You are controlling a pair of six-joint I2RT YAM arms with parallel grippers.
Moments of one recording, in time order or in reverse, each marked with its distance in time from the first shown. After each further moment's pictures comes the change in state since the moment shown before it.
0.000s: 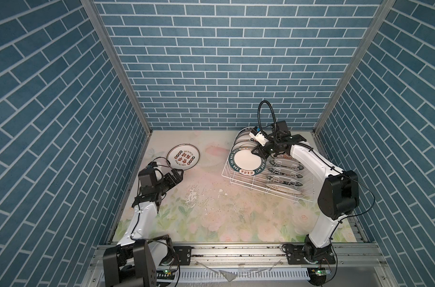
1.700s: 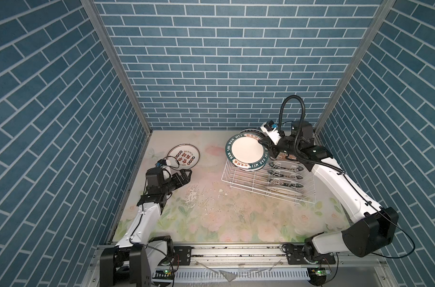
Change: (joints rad) left arm -0.161 0.003 0.005 0.048 0.009 0.009; right arm 0.002 -0.412 -0.256 0.360 -0.023 0.114
